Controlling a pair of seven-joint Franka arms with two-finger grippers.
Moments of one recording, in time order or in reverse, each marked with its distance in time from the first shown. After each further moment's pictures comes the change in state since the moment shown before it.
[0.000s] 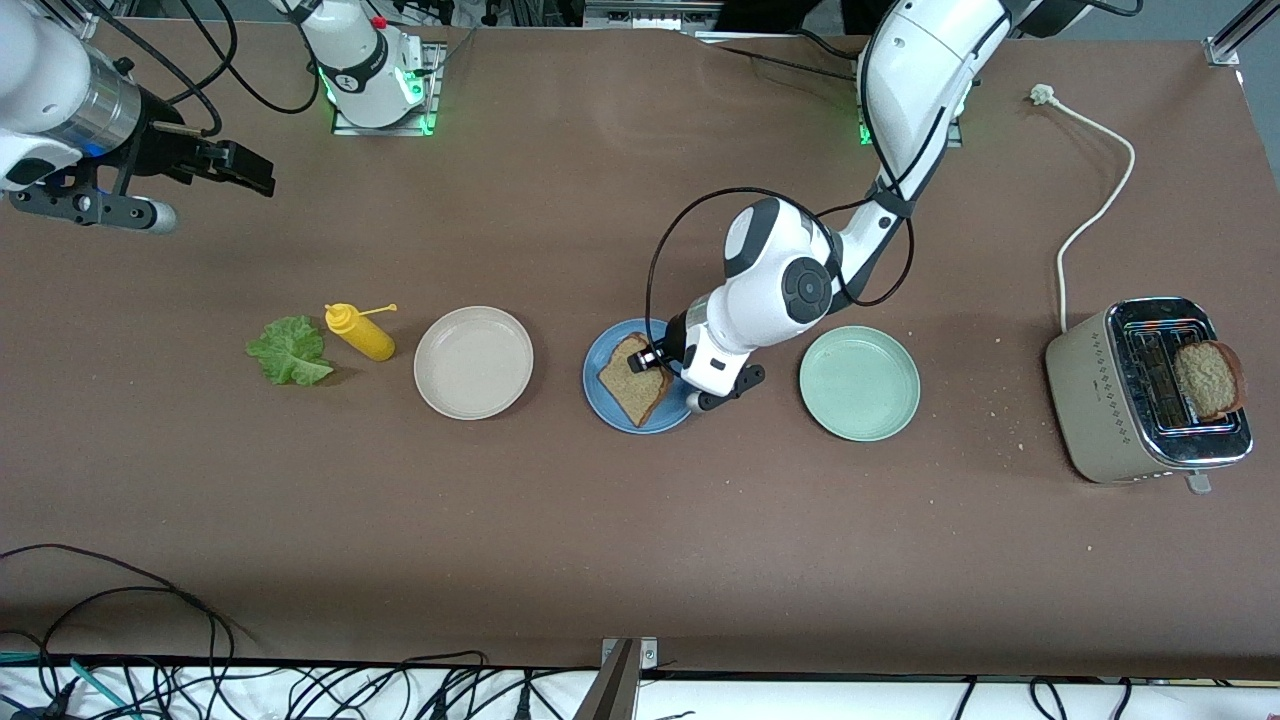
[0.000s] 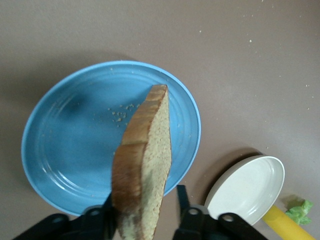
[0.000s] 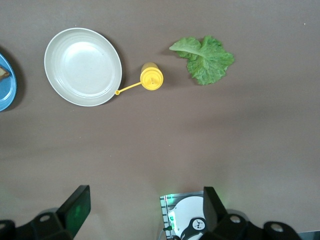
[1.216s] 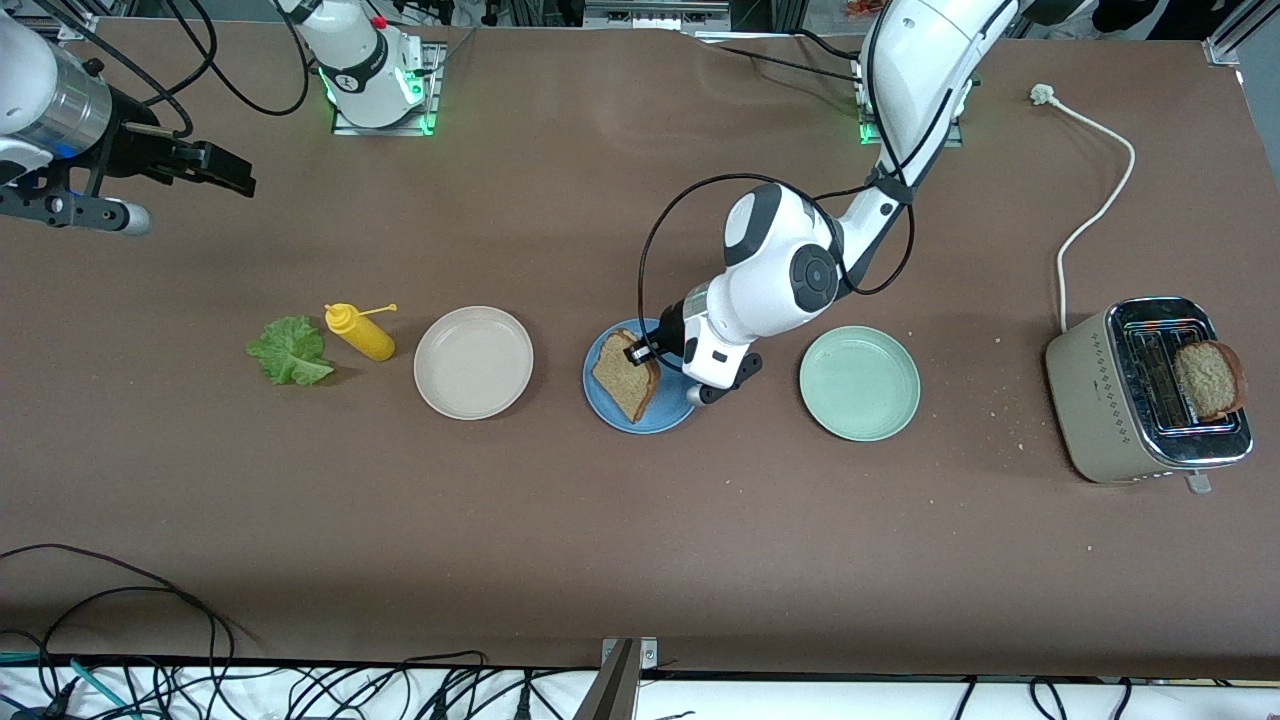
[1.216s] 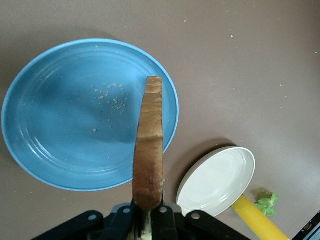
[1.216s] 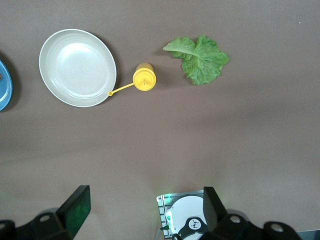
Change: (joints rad) left arm 0.000 -0.036 -0.014 -0.001 -0.077 0.000 -0.051; right arm 0.001 -0.001 -0.037 0.000 0.000 -0.006 -0.029
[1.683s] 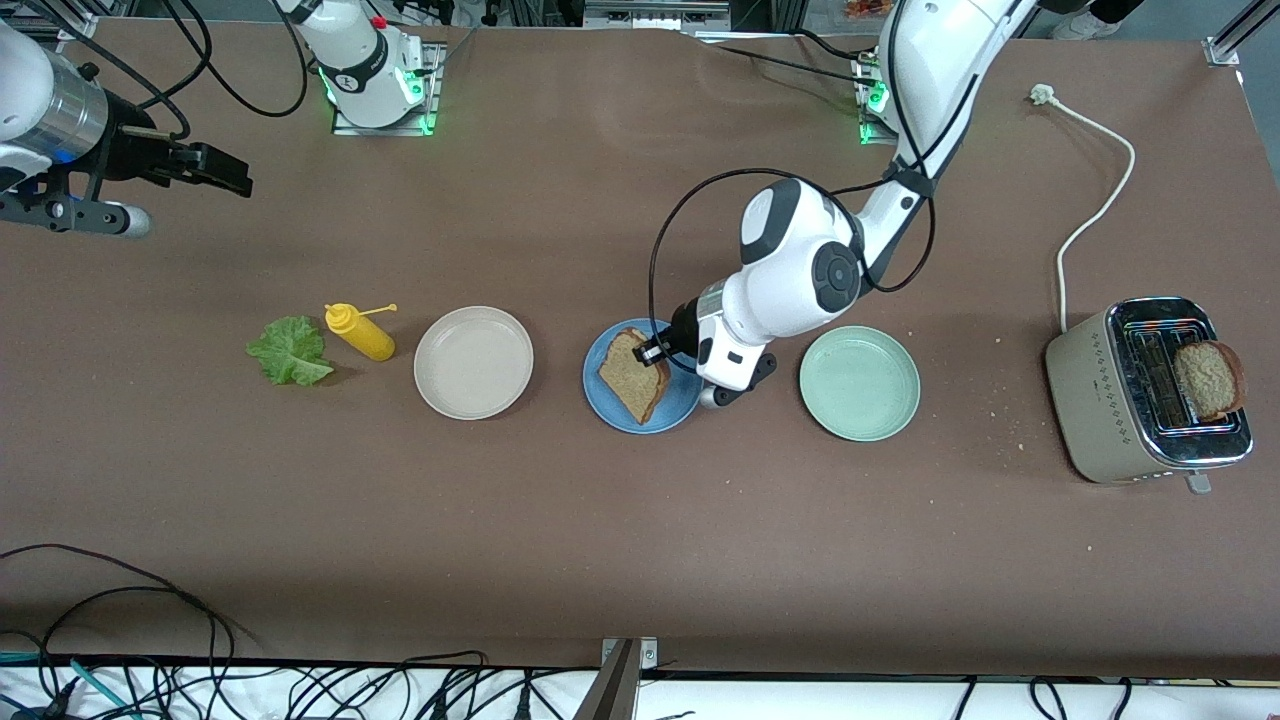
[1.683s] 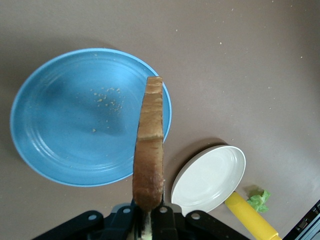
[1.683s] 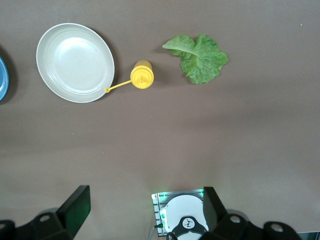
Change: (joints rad) left arm 0.021 -0.033 -0.001 0.000 0.000 -0.030 0.001; right arm 0.000 0.004 -0.013 0.000 -0.003 -0.009 -0.046
